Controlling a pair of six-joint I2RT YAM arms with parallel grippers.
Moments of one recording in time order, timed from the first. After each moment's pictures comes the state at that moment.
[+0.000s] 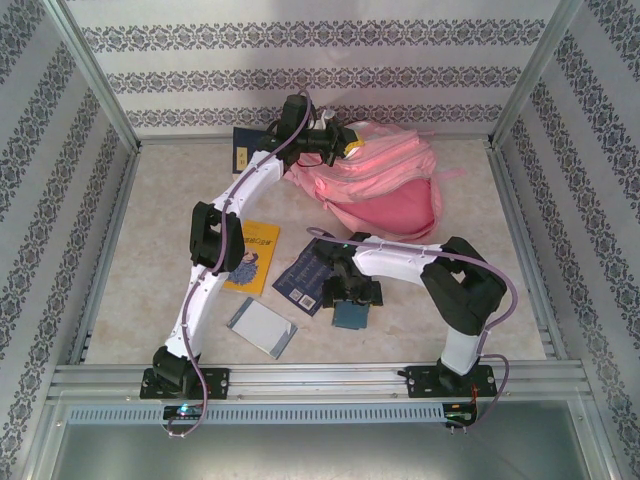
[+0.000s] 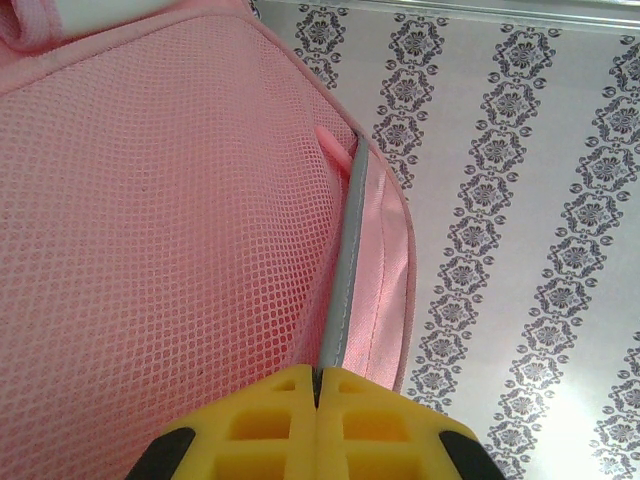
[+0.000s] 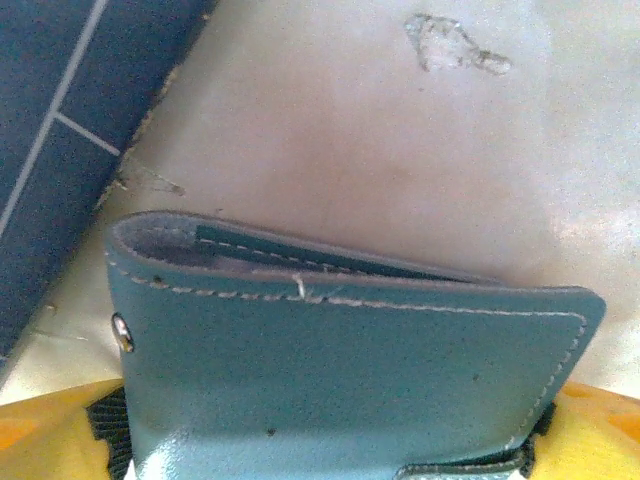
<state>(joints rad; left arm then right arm) -0.39 2.52 2.45 -0.28 0.87 -1.38 0.82 1.80 1.09 -0.91 -0.05 0.84</state>
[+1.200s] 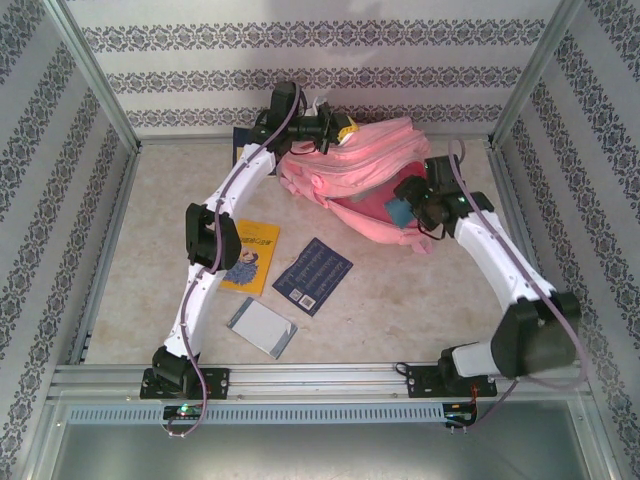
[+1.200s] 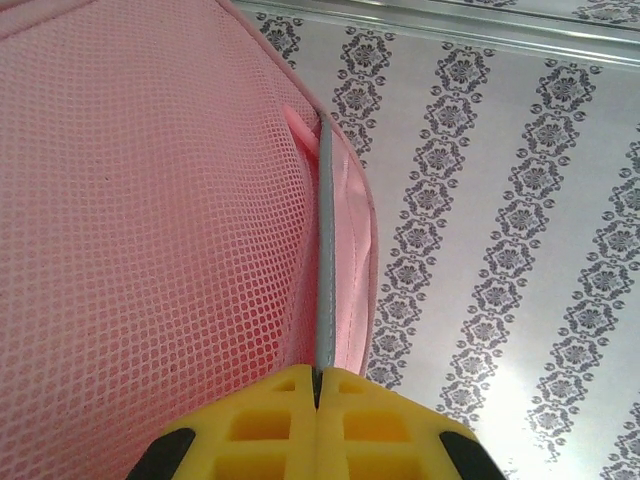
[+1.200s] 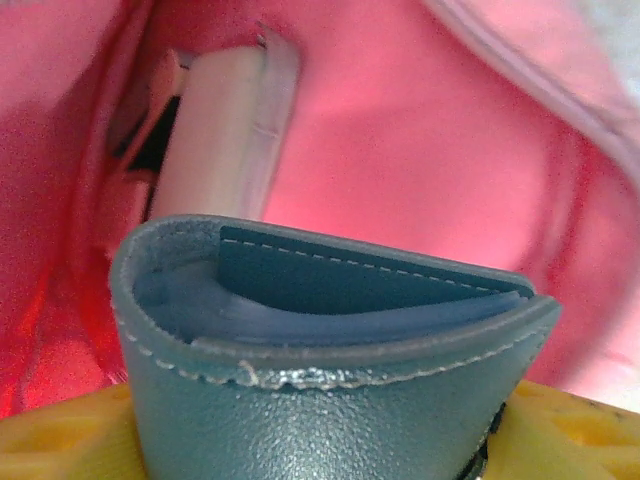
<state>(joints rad) -0.35 2.52 2.56 -0.31 0.91 -1.48 0.18 1.44 1.18 -0.59 -0.03 1.00</state>
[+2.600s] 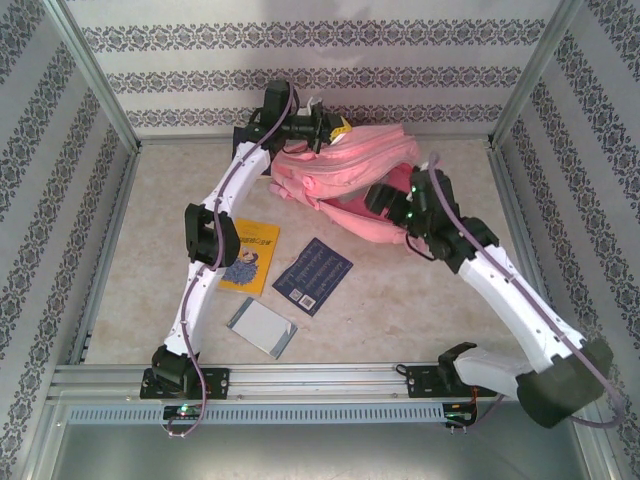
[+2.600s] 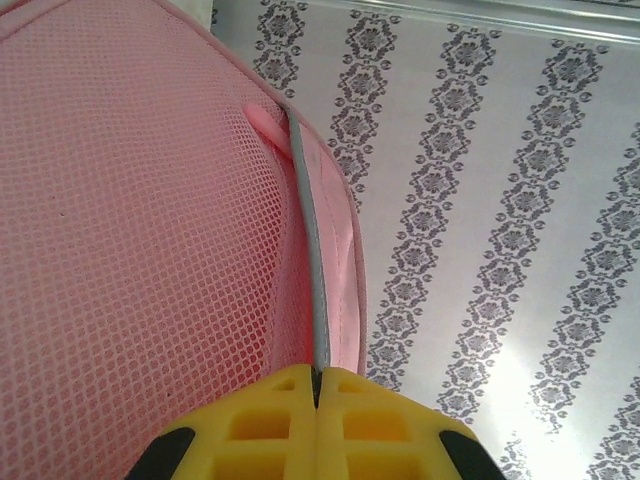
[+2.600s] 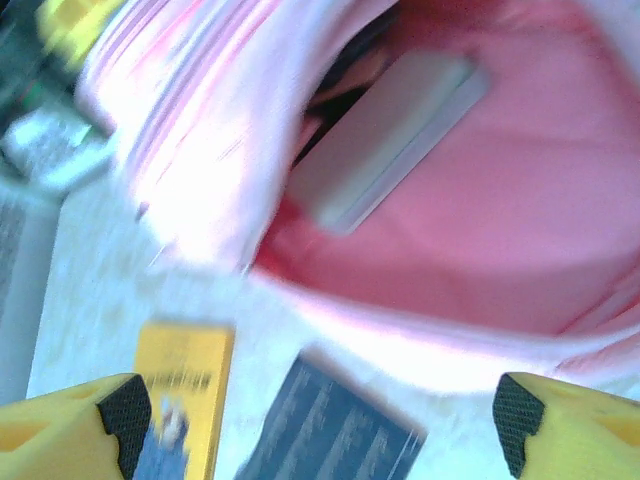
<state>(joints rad) -0.32 2.58 2.65 -0.39 0.99 -1.40 0.46 1.13 1.09 -0.58 0.01 0.73</state>
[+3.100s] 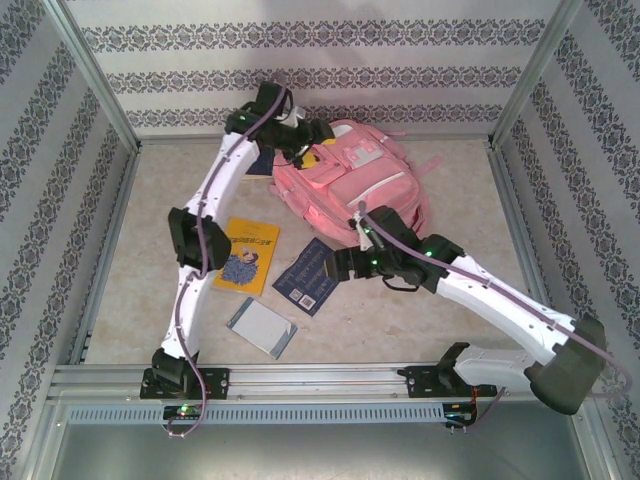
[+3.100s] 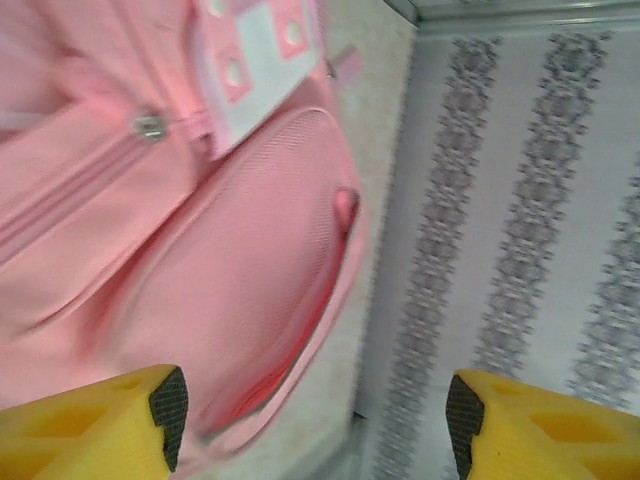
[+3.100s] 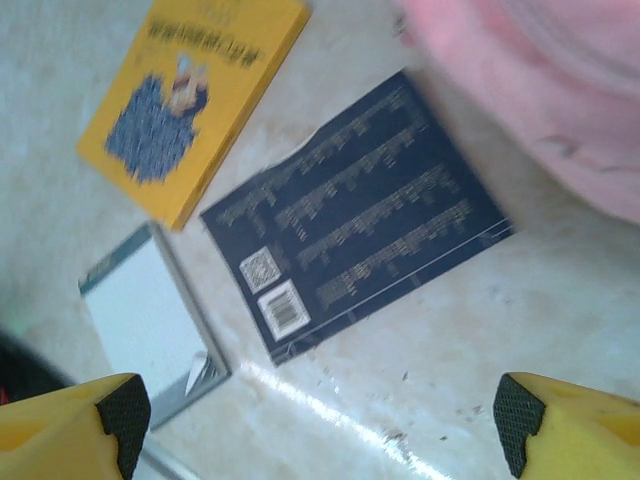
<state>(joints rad) -0.32 2.35 2.60 -1.08 0.63 -0.85 0.78 1.20 1.03 -0.74 -0.12 0.49</state>
